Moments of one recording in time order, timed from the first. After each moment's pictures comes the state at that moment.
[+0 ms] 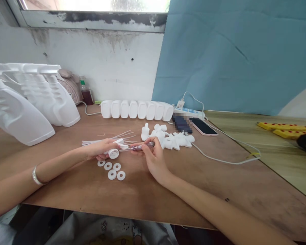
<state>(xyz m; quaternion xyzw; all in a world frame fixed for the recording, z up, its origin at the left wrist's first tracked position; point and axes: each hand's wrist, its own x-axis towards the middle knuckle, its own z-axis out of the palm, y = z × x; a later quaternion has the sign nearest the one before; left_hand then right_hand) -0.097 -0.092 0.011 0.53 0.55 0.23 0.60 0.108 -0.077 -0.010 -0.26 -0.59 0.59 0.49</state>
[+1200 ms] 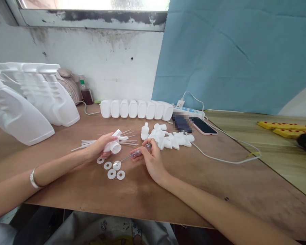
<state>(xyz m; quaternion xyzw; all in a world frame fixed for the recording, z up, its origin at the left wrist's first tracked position) -0.092 -0.094 0.002 0.51 0.50 0.39 0.58 0.108 -0.079 -0.013 -0.33 -0.57 0.61 0.44</state>
